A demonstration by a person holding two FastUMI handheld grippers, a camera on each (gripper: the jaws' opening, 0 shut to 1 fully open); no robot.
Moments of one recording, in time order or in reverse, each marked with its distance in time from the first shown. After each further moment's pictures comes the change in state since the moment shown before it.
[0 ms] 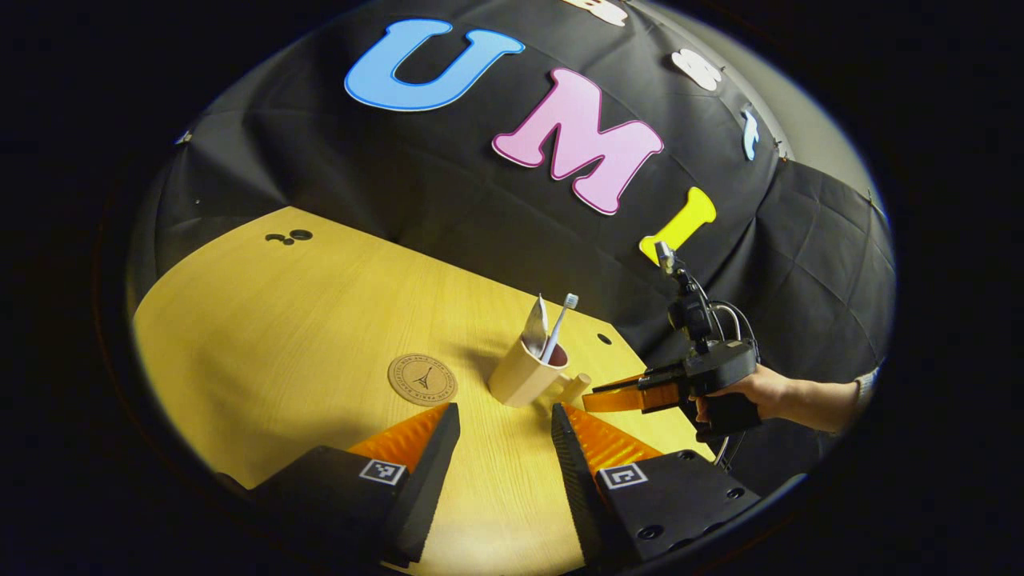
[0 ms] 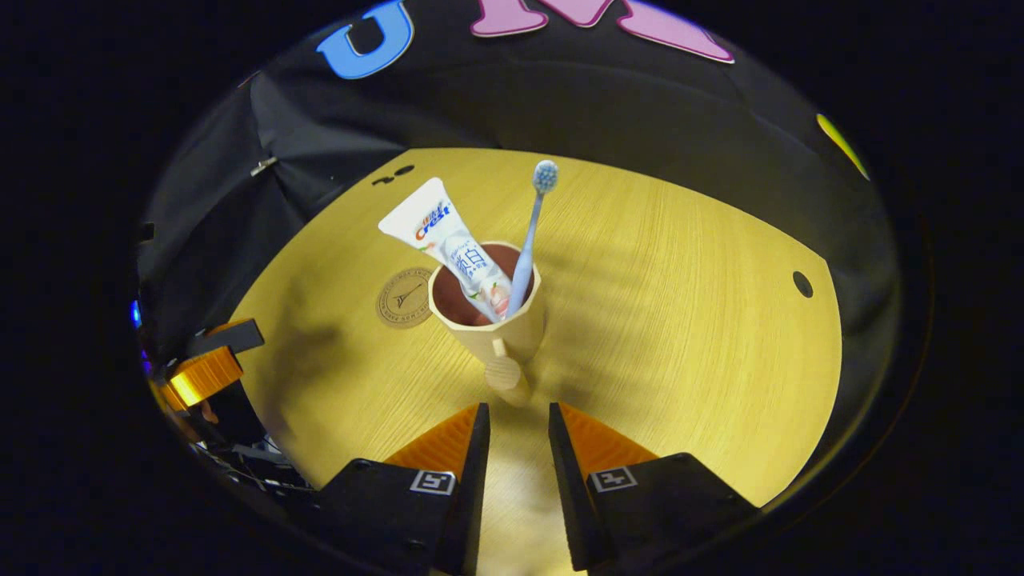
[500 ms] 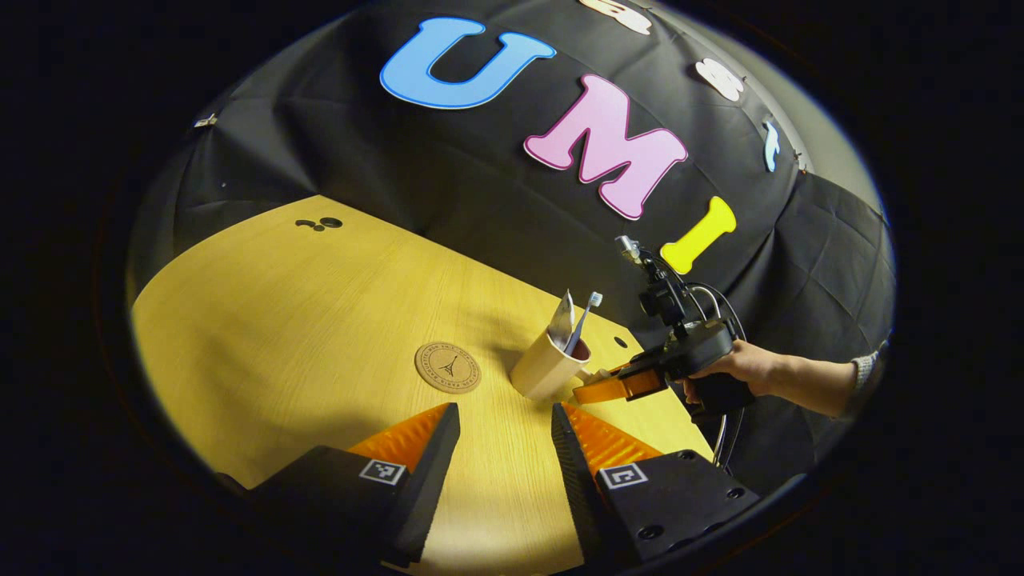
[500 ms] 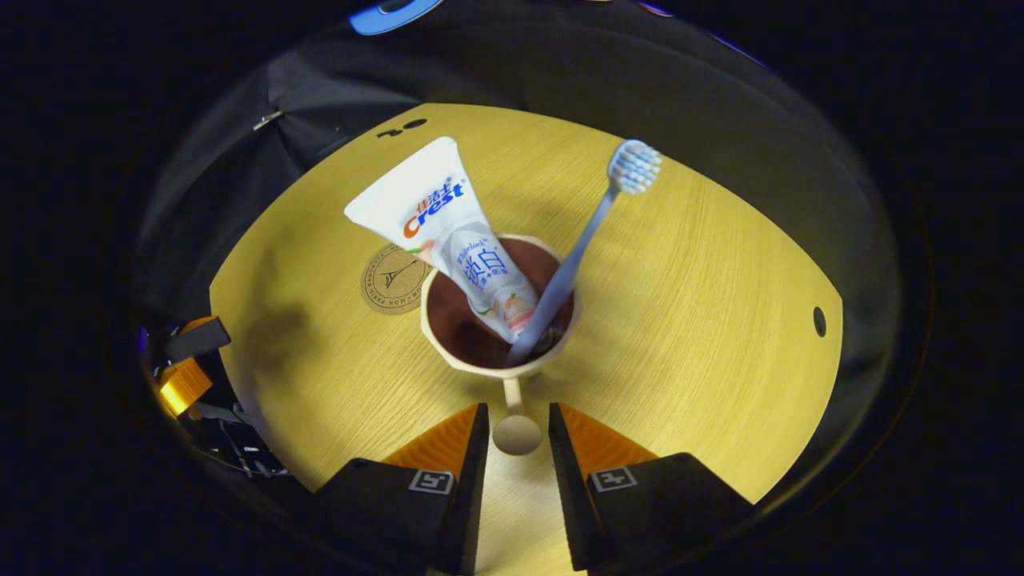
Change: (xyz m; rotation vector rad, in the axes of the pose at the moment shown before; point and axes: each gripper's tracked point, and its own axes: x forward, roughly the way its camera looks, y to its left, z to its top) left arm -0.013 0.021 -0.012 -0.062 -0.011 0.059; right arm 0.038 0.007 0.009 -0.131 0.163 -0.009
